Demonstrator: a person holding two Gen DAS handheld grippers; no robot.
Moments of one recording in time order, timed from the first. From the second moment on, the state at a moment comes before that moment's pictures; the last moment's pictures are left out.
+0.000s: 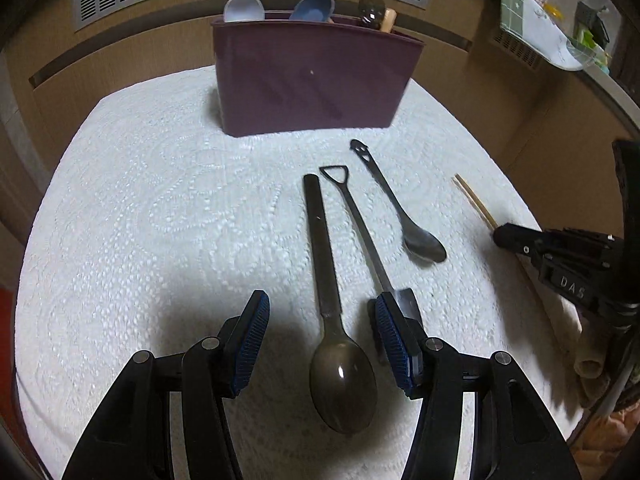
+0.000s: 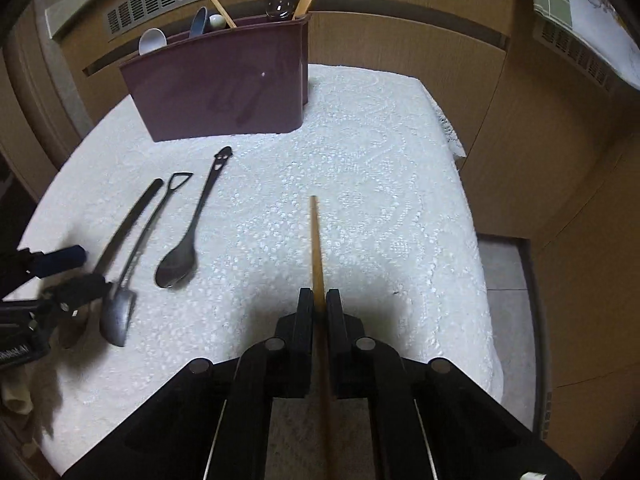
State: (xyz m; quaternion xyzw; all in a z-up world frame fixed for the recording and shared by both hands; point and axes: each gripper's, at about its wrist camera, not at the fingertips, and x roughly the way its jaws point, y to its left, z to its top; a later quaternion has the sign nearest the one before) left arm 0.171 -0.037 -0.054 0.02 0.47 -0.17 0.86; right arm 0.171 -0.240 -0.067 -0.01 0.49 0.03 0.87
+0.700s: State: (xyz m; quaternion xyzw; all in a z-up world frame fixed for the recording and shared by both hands) left arm 0.176 -0.017 -0.057 0.11 0.46 -0.11 0.88; right arm 0.168 -0.235 -0.046 0.00 0.47 0.04 0.88
